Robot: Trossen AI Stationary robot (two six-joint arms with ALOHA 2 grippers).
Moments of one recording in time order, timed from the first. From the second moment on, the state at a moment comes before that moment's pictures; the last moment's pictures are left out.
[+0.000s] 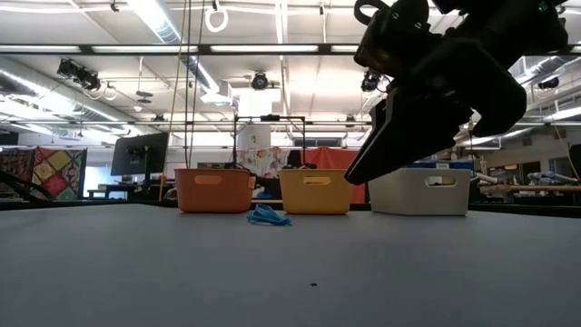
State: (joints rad) left arm -1.08 1.82 1.05 -0.58 -0.09 -1.57; right arm 0.39 1.75 0.88 0.04 0.35 0.26
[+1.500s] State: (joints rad) left arm -0.97 1.74 0.97 -0.72 -0.21 -1.37; right arm 0.37 1.75 0.88 0.00 0.35 0.29
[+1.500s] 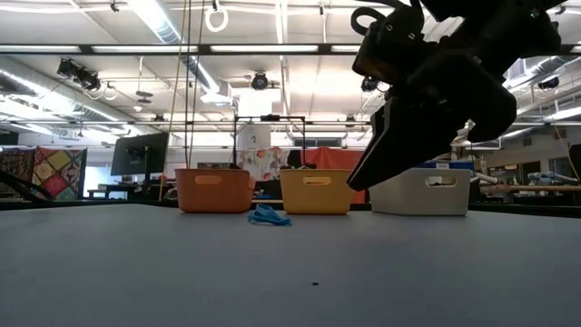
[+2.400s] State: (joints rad) left arm -0.39 1.47 0.97 -0.88 -0.39 -0.66; right arm 0.49 1.75 0.88 -0.13 0.45 0.61
